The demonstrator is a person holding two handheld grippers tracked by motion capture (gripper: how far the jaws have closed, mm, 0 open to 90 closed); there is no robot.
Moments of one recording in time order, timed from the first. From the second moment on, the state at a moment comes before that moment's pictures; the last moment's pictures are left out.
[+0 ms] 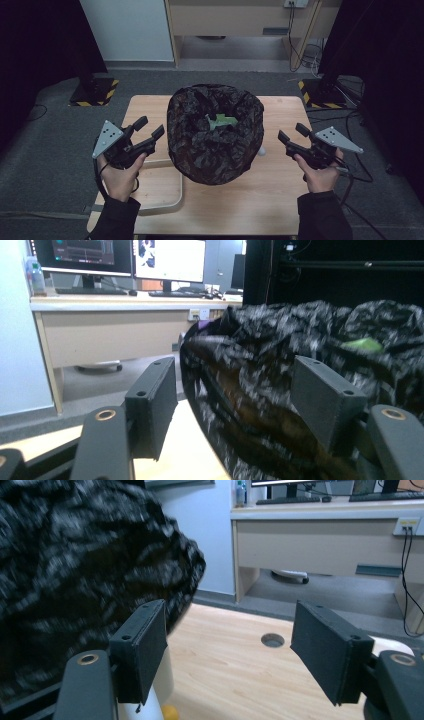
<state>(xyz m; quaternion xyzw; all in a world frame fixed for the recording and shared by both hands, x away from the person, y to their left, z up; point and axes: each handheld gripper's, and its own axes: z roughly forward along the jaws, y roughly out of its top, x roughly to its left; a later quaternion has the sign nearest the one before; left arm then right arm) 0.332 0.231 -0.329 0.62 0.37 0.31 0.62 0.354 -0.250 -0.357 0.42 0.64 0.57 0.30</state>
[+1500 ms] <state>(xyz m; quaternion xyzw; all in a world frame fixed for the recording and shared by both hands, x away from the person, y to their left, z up) 0.370 0.162 -0.307 0.67 0.34 0.27 0.60 0.373 -0.171 -0.300 0.36 0.68 0.59 0.26</state>
